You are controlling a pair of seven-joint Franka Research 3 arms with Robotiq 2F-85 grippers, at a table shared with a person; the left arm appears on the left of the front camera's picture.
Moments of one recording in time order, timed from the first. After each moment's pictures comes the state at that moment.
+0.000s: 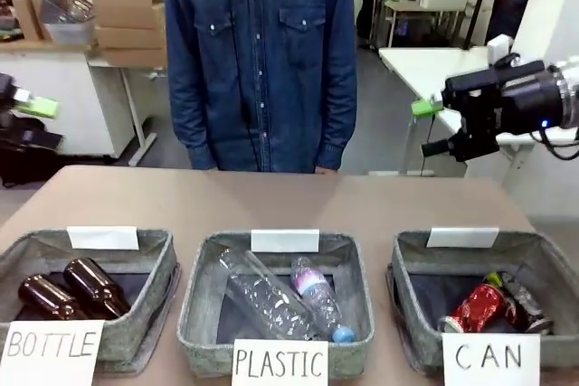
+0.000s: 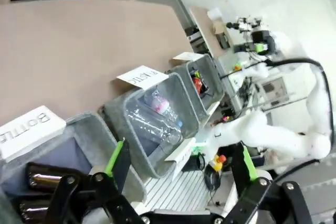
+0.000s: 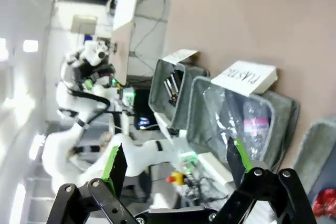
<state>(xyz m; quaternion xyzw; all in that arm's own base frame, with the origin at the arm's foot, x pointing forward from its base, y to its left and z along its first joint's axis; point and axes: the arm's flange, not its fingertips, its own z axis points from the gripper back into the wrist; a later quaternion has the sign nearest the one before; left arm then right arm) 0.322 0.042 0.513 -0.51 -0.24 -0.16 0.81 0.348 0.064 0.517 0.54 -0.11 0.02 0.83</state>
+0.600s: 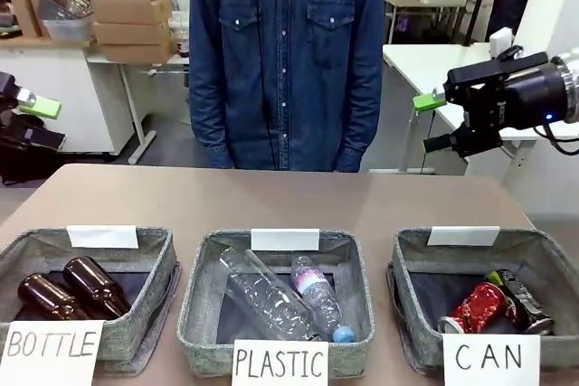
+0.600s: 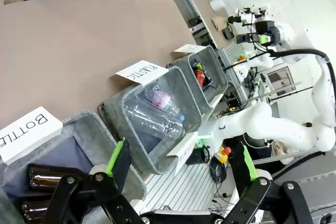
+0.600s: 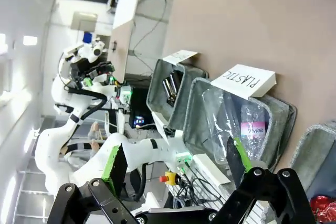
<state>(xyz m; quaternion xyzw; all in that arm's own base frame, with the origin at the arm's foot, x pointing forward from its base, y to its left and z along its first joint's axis) 0.323 0.026 0.531 -0.50 -0.23 -0.20 0.82 0.345 0.063 0.517 0.53 -0.14 0.06 0.83</state>
